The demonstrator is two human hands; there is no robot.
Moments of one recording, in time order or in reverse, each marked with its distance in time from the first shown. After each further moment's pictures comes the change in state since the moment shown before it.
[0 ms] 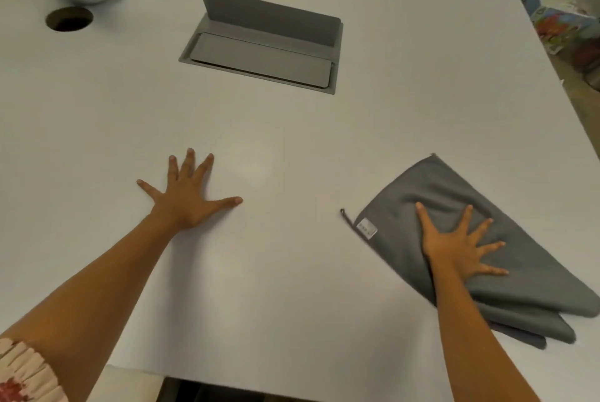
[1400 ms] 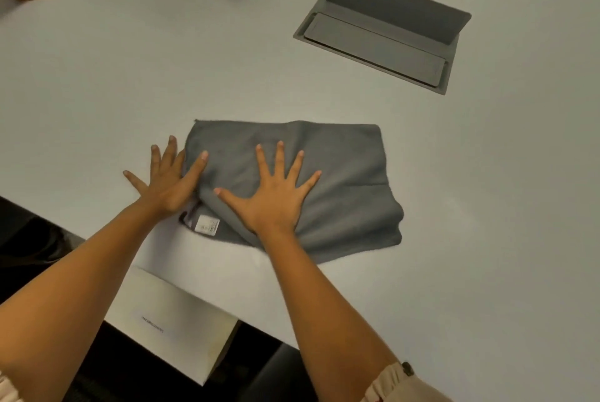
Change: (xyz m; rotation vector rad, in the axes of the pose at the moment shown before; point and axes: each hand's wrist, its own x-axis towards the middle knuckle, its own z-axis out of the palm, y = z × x) left_hand -0.067 -0.177 -0.011 -0.280 0.120 -0.313; right_hand -0.334 -0.238 0.162 -0.169 -0.175 -1.103
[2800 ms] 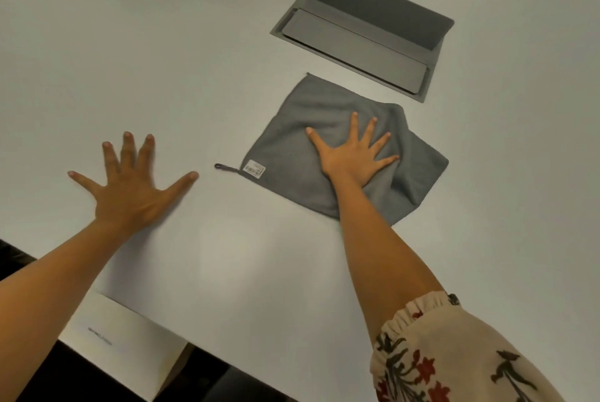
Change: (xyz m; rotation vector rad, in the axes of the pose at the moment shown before) left_hand -0.003 0.022 0.019 0.193 0.160 -0.070; right_hand 0.124 0.165 -0.057 0.076 0.115 0.413
